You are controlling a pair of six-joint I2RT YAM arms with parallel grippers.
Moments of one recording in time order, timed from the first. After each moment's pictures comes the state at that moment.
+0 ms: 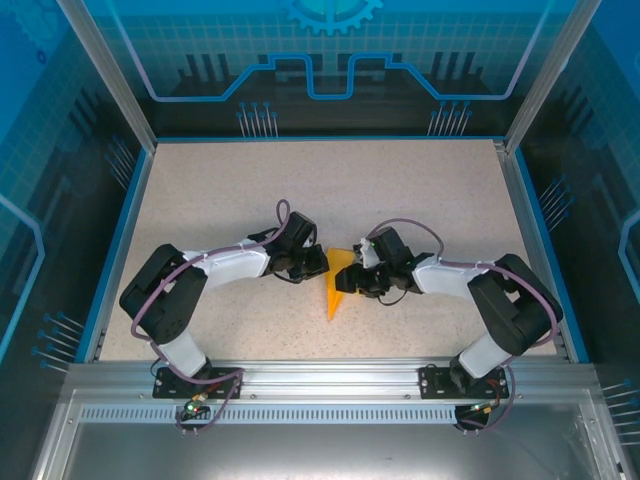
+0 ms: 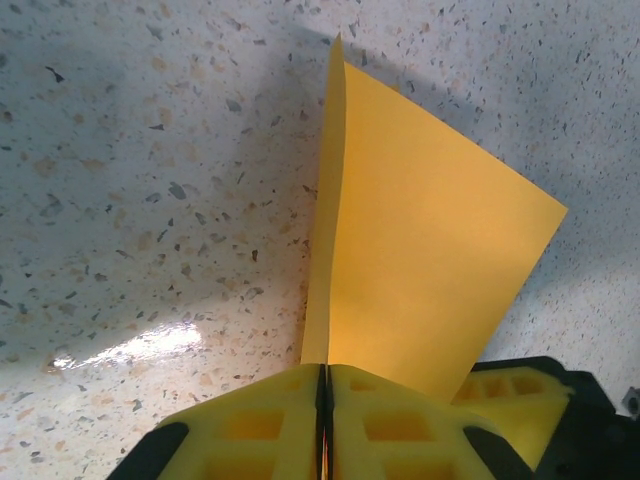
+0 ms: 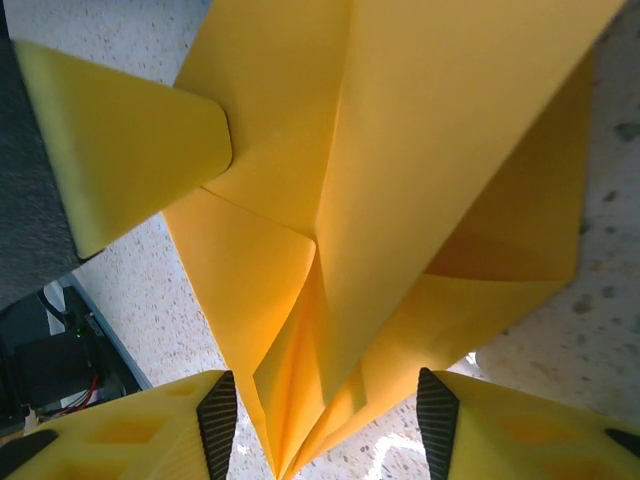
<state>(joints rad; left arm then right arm) -0.62 1.69 0.93 -0.24 0.28 -0.95 0.59 1.58 0.67 -0.05 -0.58 0.70</state>
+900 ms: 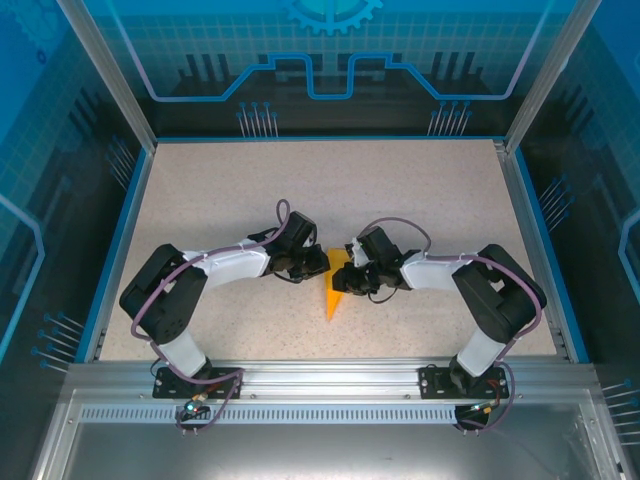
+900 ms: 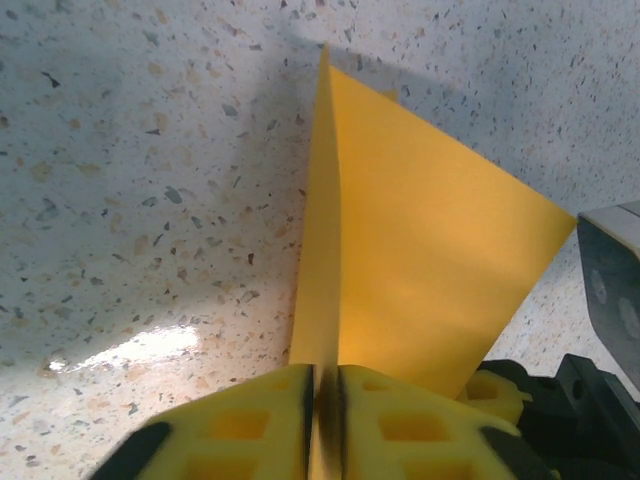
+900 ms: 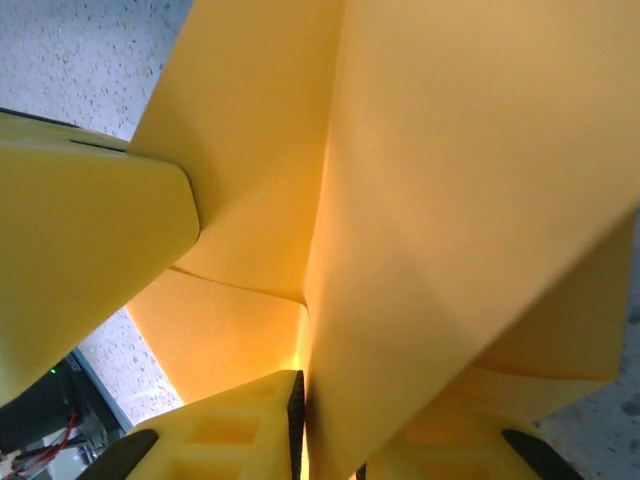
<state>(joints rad) -0.62 1.69 0.93 -0.24 0.28 -0.95 0.63 1.68 0.74 -0.05 -0.51 0.74</state>
